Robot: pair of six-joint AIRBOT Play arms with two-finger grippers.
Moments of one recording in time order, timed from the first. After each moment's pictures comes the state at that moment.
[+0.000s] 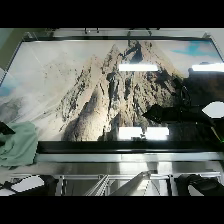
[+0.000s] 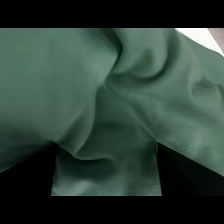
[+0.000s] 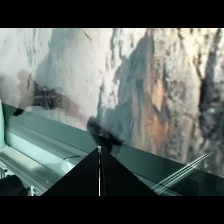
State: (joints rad) left arm 0.90 -1.38 0.99 1.40 -1.28 -1.39; right arm 0.15 -0.94 0.69 -0.69 0.98 1.44
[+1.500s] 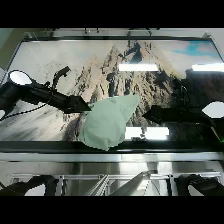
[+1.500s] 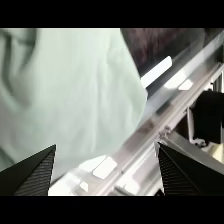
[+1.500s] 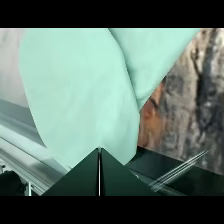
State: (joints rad) left arm -0.04 -1.33 1.07 0.74 -1.46 -1.16; right arm 0.15 -0.94 0.69 -0.69 1.00 1.41
